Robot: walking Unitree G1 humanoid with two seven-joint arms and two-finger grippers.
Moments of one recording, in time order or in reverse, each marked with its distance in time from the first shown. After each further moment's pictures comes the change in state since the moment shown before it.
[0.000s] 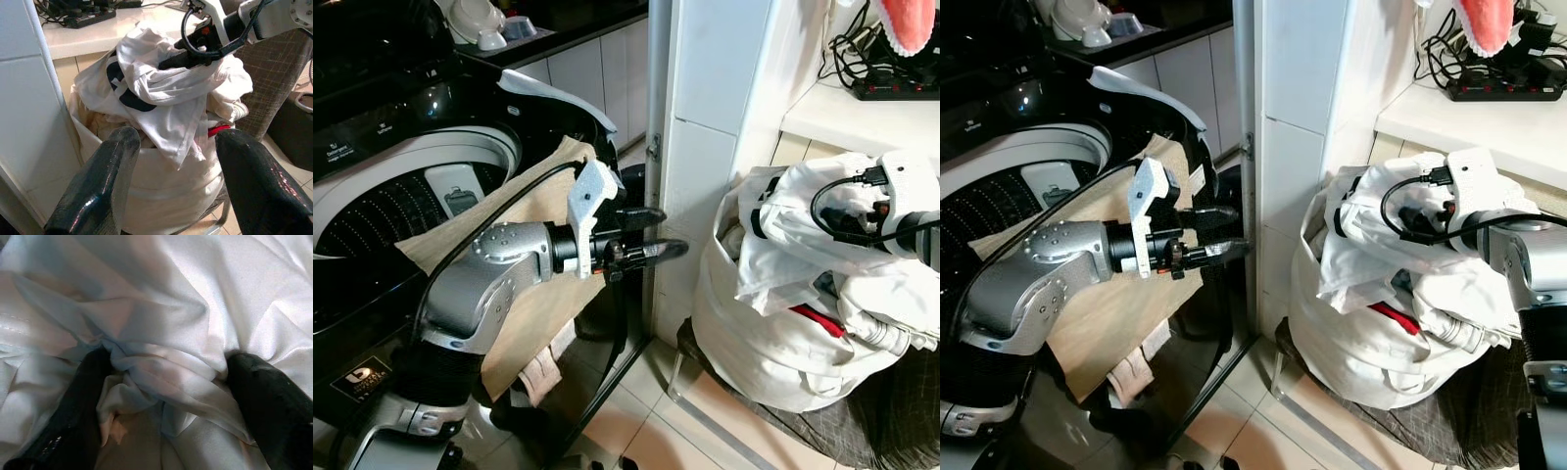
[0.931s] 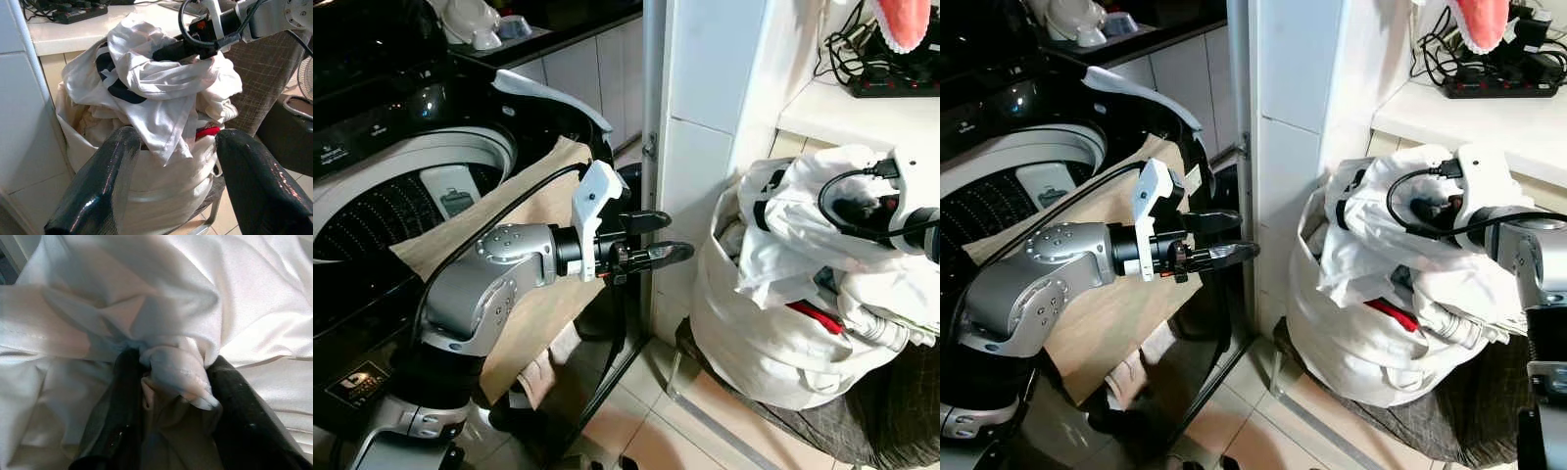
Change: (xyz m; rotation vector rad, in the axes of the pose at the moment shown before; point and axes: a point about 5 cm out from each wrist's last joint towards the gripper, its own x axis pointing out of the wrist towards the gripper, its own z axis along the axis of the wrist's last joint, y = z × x) left arm 0.003 -0.006 0.003 -0.037 -0.003 -0.024; right arm -0.008 -0.004 0.009 0.056 -0.069 0.037
